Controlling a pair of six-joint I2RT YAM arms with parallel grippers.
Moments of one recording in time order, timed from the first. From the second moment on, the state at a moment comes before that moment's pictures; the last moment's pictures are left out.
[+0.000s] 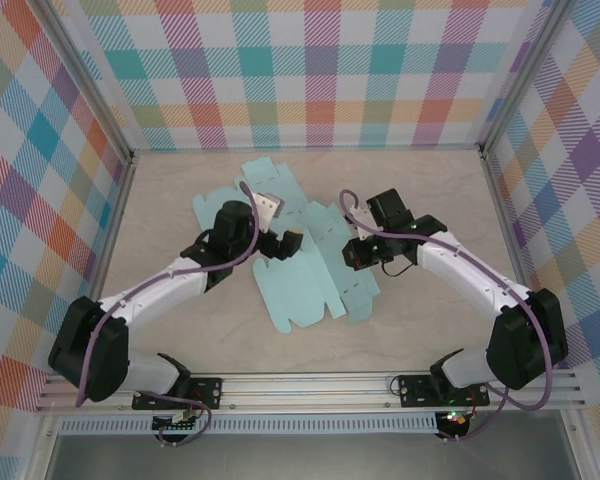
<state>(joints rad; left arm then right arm) -0.53 1.37 0.86 0.03 0.15 -0.02 0.52 1.40 1.09 -0.74 -0.35 0.14</state>
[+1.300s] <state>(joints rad) -0.43 1.64 1.27 -0.31 0.61 0.46 0.52 1.43 1.23 -0.87 -0.38 -0.04</state>
